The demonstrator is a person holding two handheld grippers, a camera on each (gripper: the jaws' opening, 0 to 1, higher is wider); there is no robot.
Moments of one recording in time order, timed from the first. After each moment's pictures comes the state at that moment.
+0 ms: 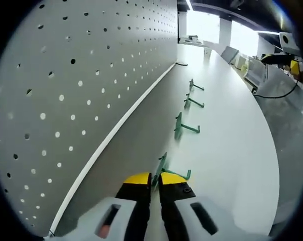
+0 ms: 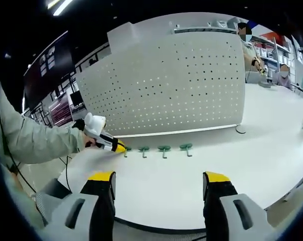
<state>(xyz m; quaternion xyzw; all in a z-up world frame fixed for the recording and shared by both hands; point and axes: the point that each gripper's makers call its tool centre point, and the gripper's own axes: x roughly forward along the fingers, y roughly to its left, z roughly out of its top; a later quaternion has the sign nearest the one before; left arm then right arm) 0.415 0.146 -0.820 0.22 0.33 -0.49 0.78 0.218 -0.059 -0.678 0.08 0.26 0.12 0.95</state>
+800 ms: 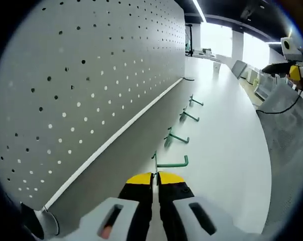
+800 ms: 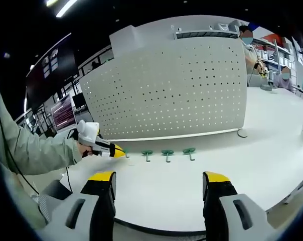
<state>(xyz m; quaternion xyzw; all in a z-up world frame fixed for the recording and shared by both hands) 0.386 0.149 -0.781 0.17 0.28 -0.44 0.84 0.217 -0.053 -0.662 0.08 0.24 0.13 0.96</state>
